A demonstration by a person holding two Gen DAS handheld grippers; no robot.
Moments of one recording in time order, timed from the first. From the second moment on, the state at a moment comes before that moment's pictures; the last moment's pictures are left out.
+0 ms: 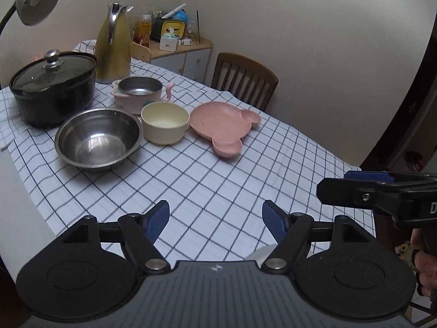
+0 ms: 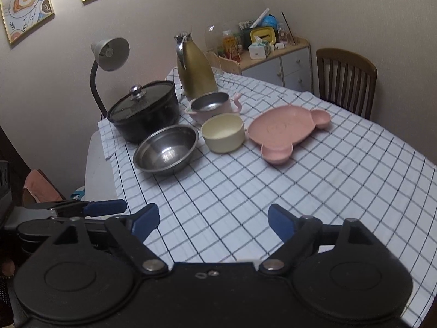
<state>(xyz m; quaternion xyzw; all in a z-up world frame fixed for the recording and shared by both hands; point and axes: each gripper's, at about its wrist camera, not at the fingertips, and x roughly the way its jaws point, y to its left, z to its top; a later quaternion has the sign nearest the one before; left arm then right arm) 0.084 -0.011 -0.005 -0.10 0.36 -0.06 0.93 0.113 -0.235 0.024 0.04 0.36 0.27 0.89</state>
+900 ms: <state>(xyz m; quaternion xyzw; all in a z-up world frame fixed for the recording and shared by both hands) 0.349 -0.015 -0.007 -0.03 0.38 -0.03 0.92 0.307 -0.234 0.003 0.03 0.36 0.13 0.92</state>
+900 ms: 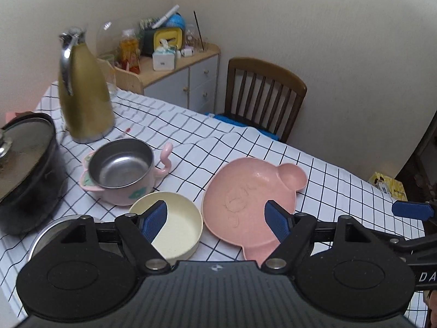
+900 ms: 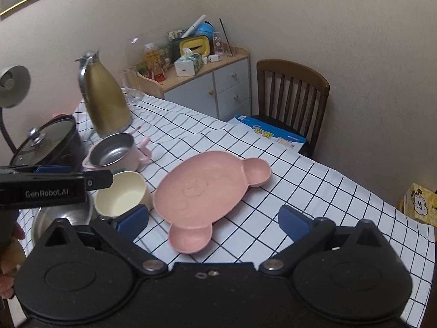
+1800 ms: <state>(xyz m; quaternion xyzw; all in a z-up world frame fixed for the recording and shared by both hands) 0.438 -0.019 -0.076 -0.01 0.45 -0.05 0.89 0.433 -0.222 -0.114 0.13 0.50 0.04 0.86</state>
